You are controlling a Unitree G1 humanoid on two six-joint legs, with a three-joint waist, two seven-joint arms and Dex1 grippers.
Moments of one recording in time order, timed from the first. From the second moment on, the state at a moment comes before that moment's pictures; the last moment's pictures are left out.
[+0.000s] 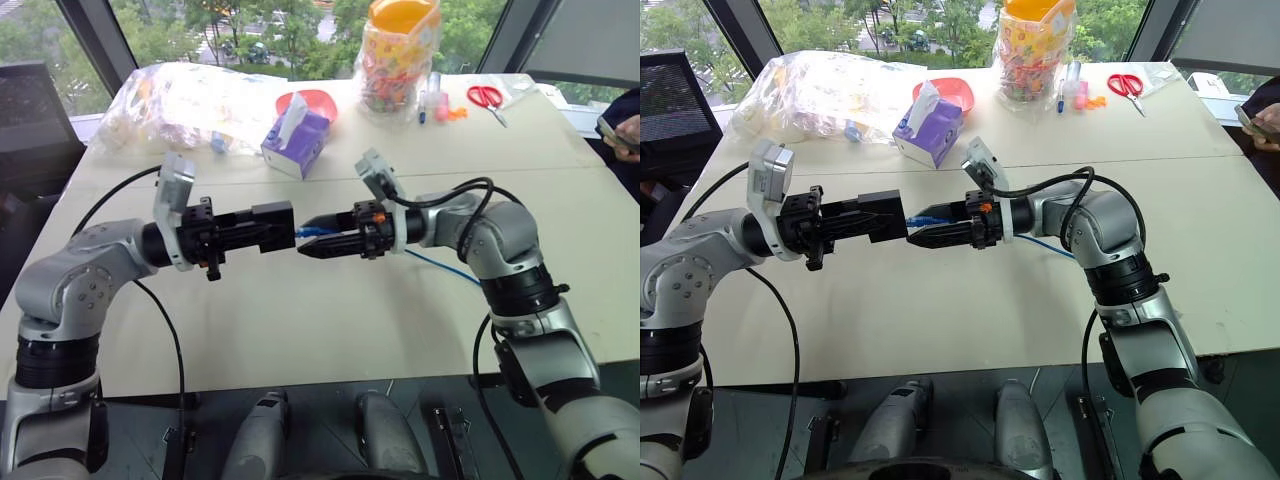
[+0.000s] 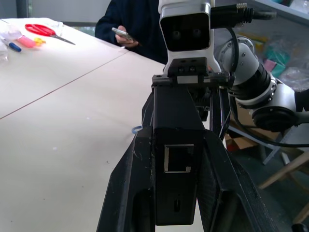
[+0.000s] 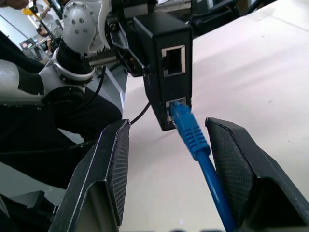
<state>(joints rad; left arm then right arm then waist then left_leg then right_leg) -0.46 0.69 0.17 -0.25 -0.89 0.82 -1.02 -0.85 -0.46 0.21 0.05 0.67 0.91 1.16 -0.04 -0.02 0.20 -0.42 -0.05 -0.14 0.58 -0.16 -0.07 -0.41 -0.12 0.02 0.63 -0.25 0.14</state>
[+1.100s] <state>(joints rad) -0.43 0.77 0.18 -0.29 -0.94 0.85 -1.06 -0.89 -0.53 0.19 0.16 0.67 1.00 1.28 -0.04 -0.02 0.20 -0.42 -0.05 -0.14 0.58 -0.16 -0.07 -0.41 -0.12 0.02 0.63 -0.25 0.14</state>
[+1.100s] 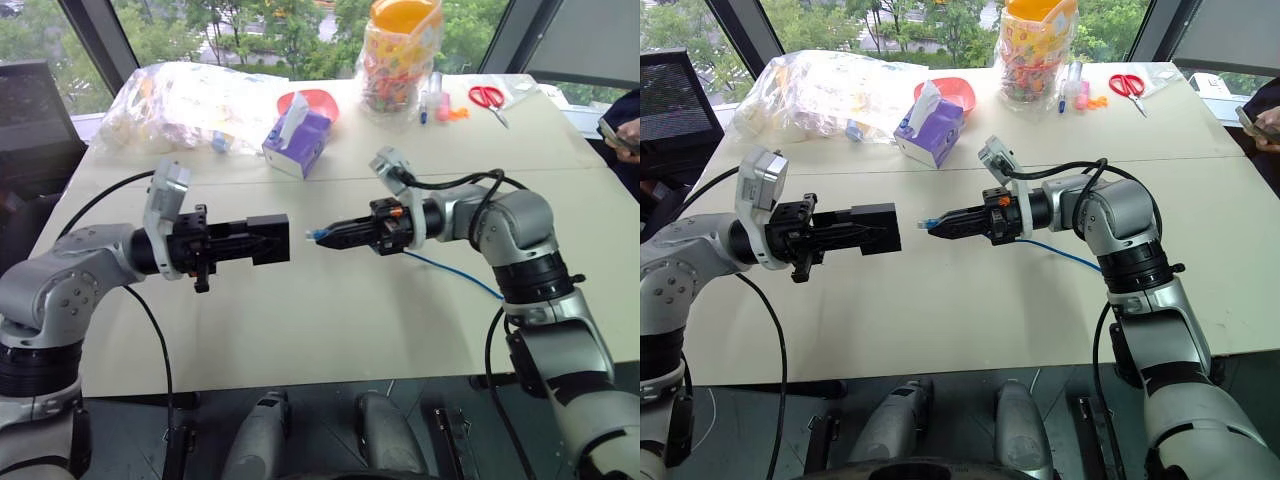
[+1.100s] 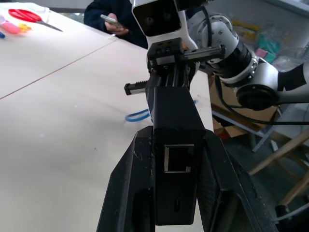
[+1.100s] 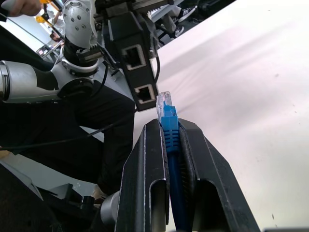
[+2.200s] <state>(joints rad) -0.50 0.29 -0.07 0.31 -0.24 0.01 -0.75 -0.97 -0.43 -0.14 0.78 0.30 0.51 0.65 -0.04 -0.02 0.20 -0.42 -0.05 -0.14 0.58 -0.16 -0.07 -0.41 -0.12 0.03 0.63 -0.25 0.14</state>
